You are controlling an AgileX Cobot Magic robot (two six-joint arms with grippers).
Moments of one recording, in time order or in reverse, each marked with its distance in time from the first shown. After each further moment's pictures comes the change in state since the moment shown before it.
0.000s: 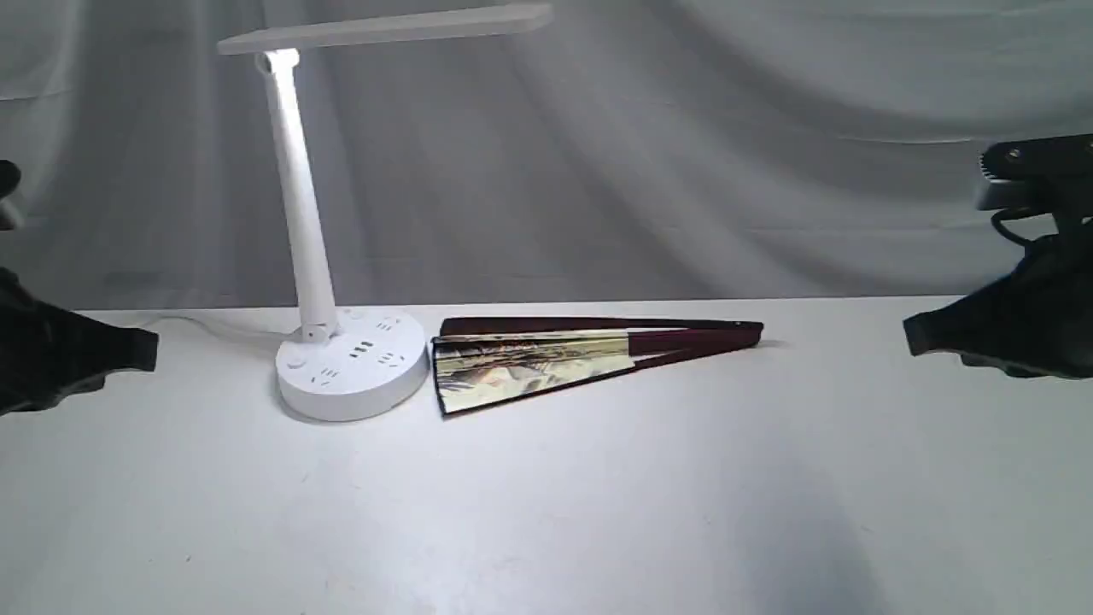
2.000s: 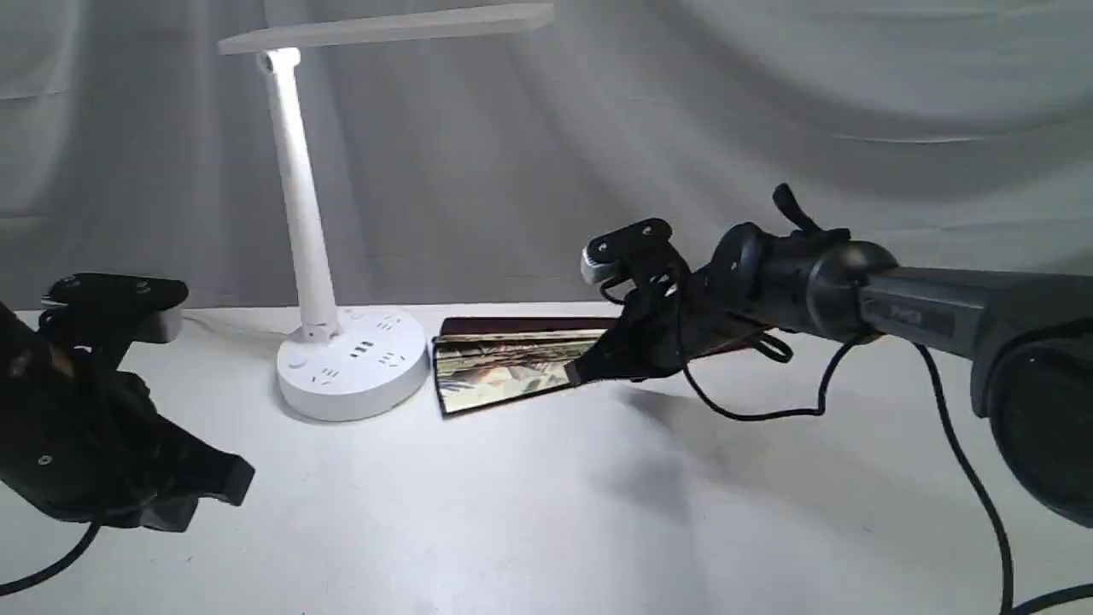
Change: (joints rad) left arm -0.151 0.125 -0.056 0.030 0.286 0.009; right arm 0.308 0.900 -0.893 0.249 0.001 -0.350
